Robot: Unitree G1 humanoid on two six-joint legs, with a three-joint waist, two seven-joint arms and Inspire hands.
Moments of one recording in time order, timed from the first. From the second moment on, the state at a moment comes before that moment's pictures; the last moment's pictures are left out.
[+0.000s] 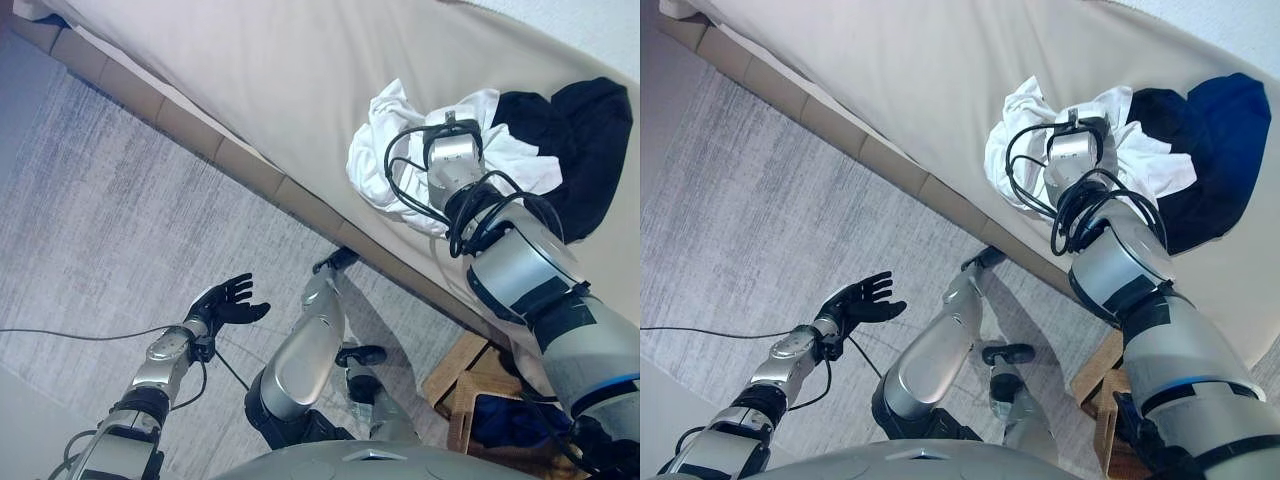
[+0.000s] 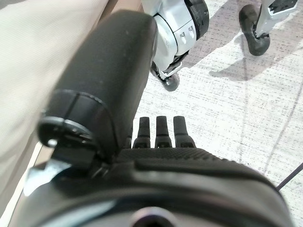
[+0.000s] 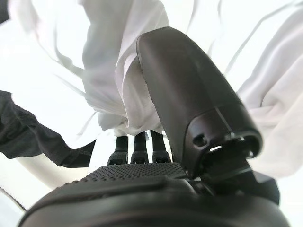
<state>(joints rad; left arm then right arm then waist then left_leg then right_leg) -0.20 0.42 -0.15 0.85 -0.35 -0.09 -0.28 -1.32 -0.37 0.79 1.22 -0.86 0.45 0.24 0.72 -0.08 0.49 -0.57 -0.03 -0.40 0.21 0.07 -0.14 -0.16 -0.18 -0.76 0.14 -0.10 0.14</state>
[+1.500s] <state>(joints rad) -0.09 0.34 -0.30 0.99 -0.04 0.02 -0.25 -0.48 -0.84 0.02 0.36 -0.14 0.34 -0.37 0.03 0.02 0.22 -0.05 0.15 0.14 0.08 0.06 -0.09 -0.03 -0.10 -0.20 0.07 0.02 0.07</state>
